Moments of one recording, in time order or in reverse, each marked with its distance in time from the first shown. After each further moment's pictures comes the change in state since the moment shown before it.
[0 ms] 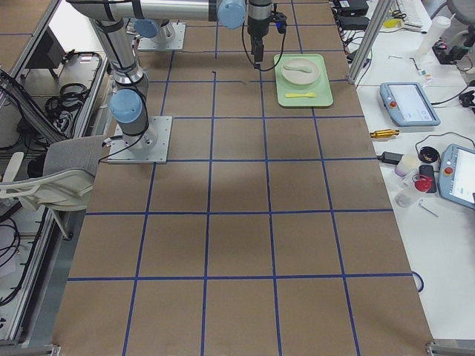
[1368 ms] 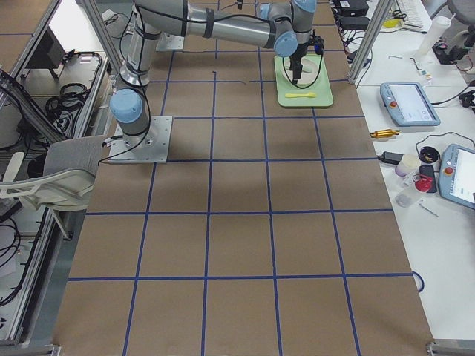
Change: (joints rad) left arm 0.002 -0.007 -0.010 0.000 -0.002 0.000; right arm 0.011 0.281 -0.220 -0.098 0.007 0.045
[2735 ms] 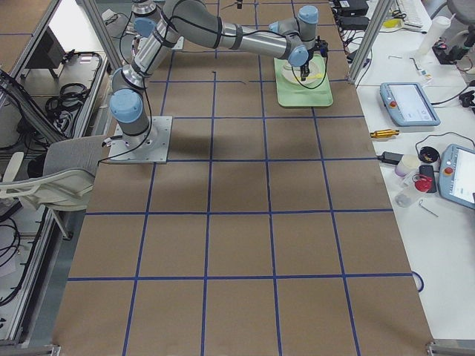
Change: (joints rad) left arm -0.003 0.000 0.000 0.003 -0.002 0.003; right arm 0.131 0.445 -0.171 -0.366 0.029 0.167
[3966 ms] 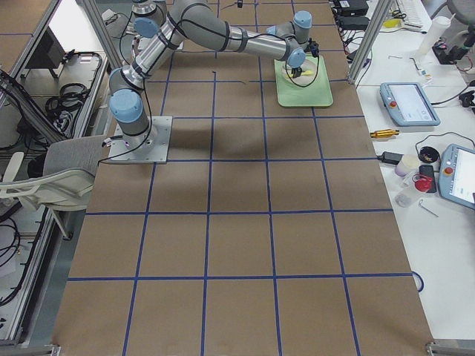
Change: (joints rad) left arm -0.001 -0.001 0.011 -0.008 0.001 -0.002; right arm 0.113 0.114 -0.104 -0.005 0.092 -0.009
